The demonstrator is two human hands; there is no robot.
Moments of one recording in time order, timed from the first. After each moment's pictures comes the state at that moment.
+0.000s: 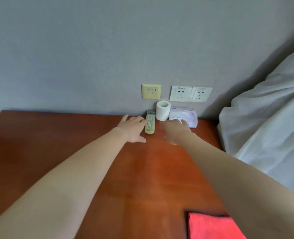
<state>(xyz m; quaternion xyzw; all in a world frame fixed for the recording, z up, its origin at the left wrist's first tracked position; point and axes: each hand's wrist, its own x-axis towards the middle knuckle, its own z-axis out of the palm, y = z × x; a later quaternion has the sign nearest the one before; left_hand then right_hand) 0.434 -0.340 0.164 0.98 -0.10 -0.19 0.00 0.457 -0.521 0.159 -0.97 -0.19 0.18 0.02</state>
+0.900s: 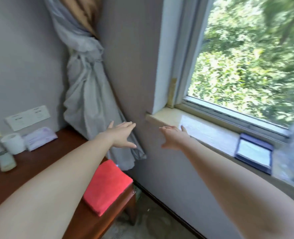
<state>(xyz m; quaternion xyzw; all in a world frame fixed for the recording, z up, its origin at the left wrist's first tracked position) 0.157 -0.716 0.259 0.84 -0.52 -0.12 -0.06 -0.007 -0.875 0.254 -0.96 0.26 0.07 0.02</state>
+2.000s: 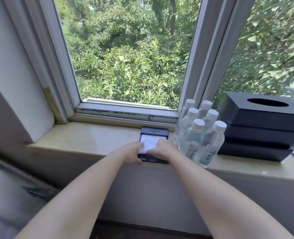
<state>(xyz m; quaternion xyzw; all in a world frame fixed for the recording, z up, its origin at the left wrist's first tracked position) -0.086 -1.021 0.195 0.67 -0.71 -0.23 0.01 -0.235 -1.056 0.213 -0.71 0.65 0.02 0.26</state>
